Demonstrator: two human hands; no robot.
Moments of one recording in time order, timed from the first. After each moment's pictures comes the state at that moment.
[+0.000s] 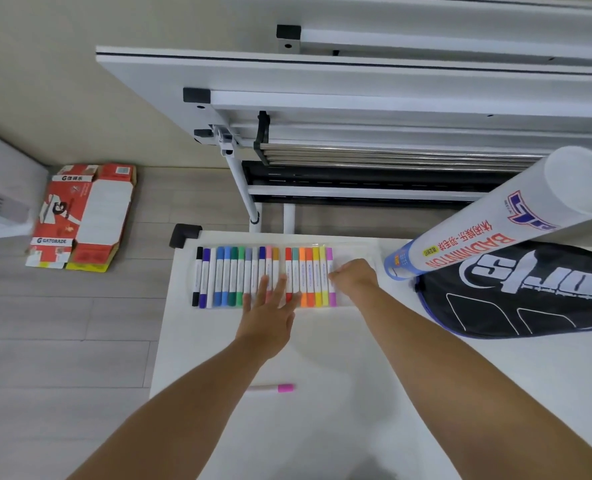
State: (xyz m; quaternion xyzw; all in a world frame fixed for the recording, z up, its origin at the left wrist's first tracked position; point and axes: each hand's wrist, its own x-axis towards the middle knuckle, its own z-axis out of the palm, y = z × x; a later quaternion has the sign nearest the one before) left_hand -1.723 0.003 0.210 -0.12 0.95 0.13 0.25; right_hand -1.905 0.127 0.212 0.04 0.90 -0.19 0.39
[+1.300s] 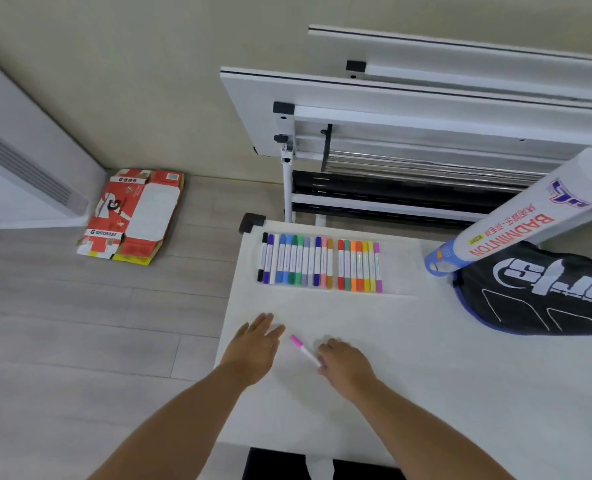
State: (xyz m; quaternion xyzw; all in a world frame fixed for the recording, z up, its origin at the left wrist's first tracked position) left_hand -1.544 -0.056 0.222 -0.17 0.94 0.22 0.20; right_hand -1.667 0.142 0.222 -0.43 0.85 0.02 0.32
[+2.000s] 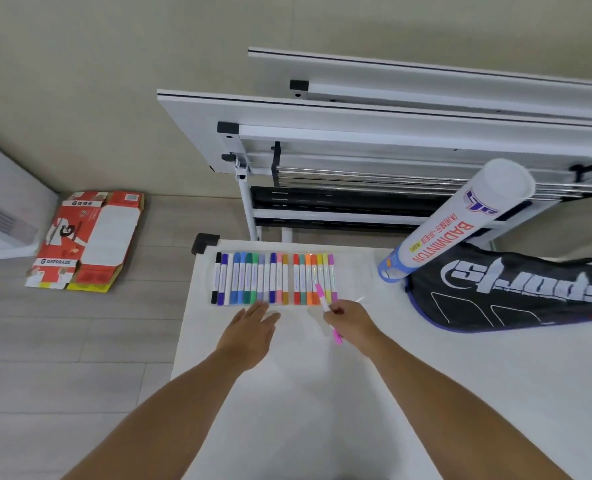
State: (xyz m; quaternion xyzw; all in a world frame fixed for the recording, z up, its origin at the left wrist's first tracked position) left_hand -1.644 -0.028 0.243 -0.11 0.96 0.18 0.18; right_hand -1.791 0.165 0.271 -0.04 0.86 -0.34 0.39
